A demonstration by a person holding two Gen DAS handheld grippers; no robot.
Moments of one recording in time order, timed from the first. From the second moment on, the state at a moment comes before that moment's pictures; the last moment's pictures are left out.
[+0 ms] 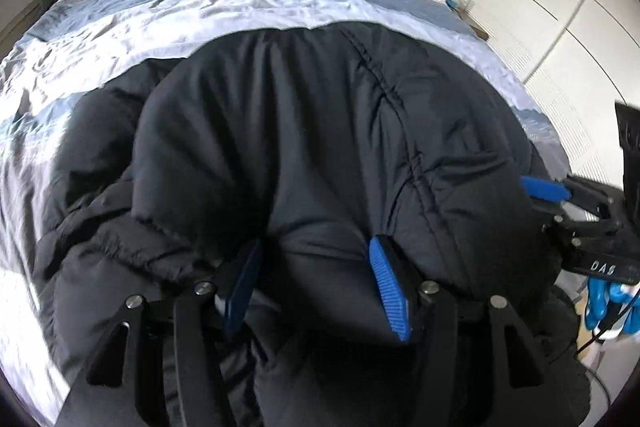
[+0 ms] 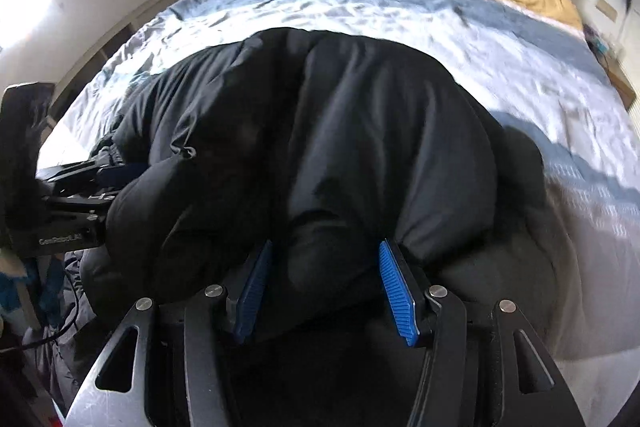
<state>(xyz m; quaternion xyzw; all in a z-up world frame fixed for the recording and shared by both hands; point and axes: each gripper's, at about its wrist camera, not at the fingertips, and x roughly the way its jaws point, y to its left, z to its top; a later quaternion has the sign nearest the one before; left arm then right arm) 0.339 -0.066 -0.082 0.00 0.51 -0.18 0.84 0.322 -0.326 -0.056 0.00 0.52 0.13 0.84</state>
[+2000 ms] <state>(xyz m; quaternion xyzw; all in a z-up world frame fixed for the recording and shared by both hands) 0.113 0.055 0.079 0.06 0.51 -0.05 0.86 0.029 -0.428 0.097 0.10 0.54 -0.09 0.83</state>
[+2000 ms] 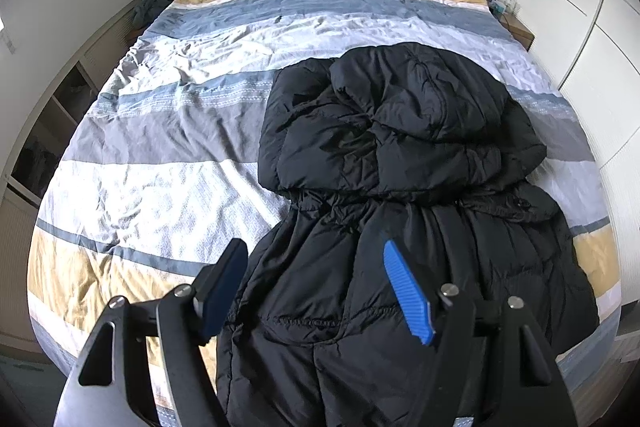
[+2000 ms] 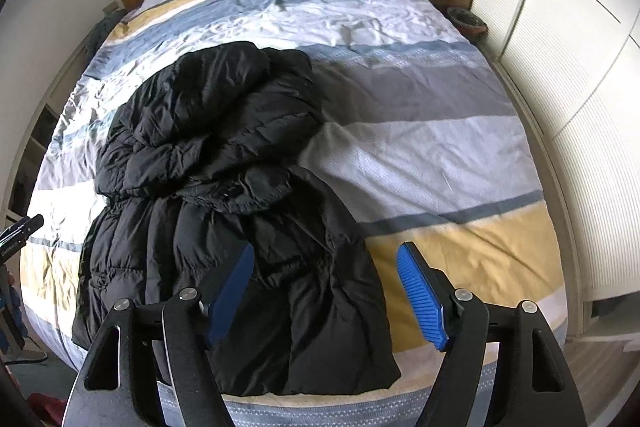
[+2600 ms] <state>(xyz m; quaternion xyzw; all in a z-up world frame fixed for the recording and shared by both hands) 0.092 0.070 0.075 0.07 0.50 -0.03 0.86 -0.003 -0.460 0.081 0.11 0.56 -0.13 0.81</state>
